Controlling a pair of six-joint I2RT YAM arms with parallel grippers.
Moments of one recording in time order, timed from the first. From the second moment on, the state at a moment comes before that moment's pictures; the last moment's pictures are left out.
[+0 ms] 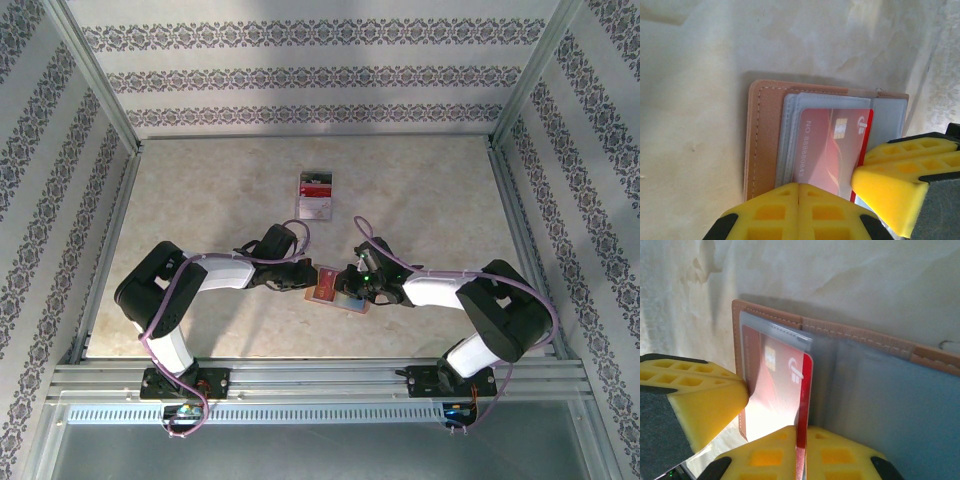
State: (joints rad) left arm -0.61 1.74 0.78 0.03 0.49 -0.74; right arm 0.63 1.53 0.53 0.13 -0.39 0.98
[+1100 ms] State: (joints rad) left arm -0.61 1.70 0.78 -0.03 0.45 -0.74; right arm 0.63 1.43 0.42 0.20 -0.39 1.00
